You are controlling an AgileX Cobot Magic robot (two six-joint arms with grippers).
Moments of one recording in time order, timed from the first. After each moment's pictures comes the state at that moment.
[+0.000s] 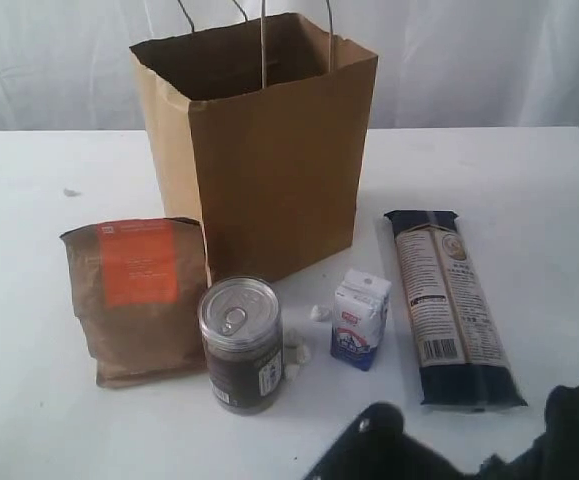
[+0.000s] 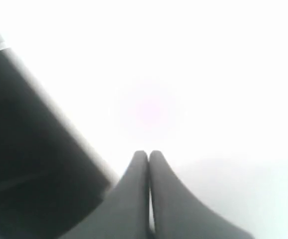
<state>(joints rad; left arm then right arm) -0.04 0.10 0.02 0.09 0.25 0.15 1.16 1.28 -0.54 0.04 0.65 0.24</state>
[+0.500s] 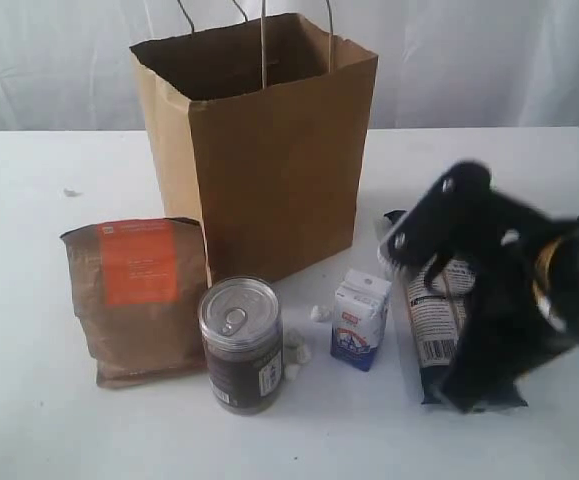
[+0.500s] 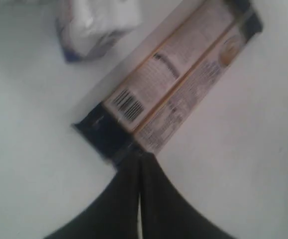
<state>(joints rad) -0.04 0.10 0.02 0.09 0.25 0.15 0.82 1.16 -0.80 -0.53 0.88 0.25</state>
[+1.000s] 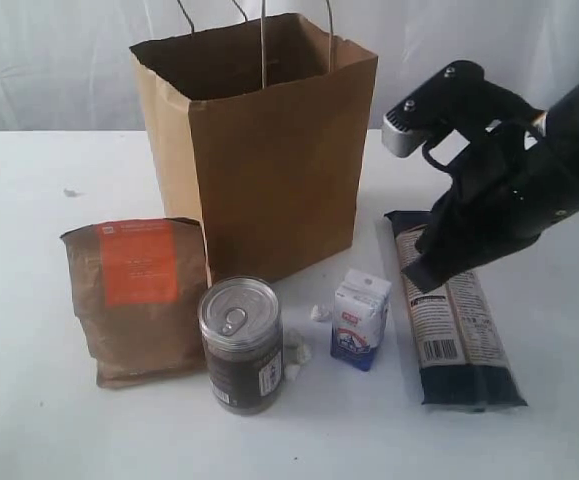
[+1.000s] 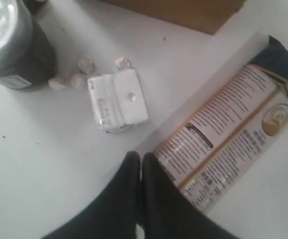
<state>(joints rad) -0.04 0.10 0.02 0.09 0.25 0.15 0.44 1.34 -1.03 0.18 0.82 -0.49</state>
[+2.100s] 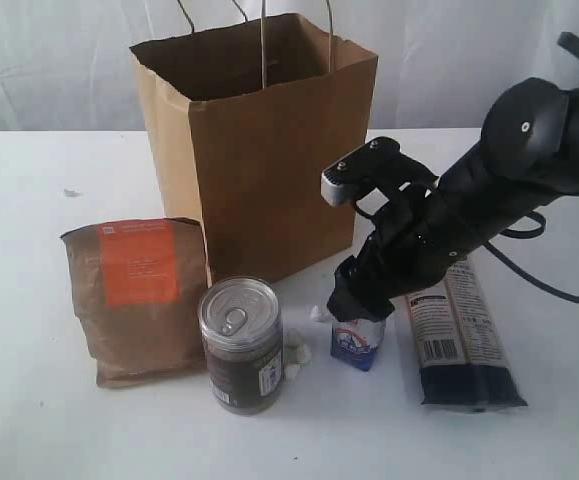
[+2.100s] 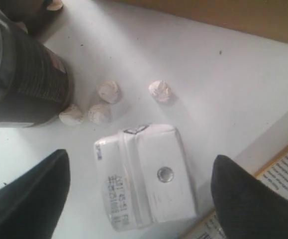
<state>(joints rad) -0.04 0.10 0.02 0.09 0.25 0.15 0.44 1.64 -1.03 0.45 0.66 -0.70</state>
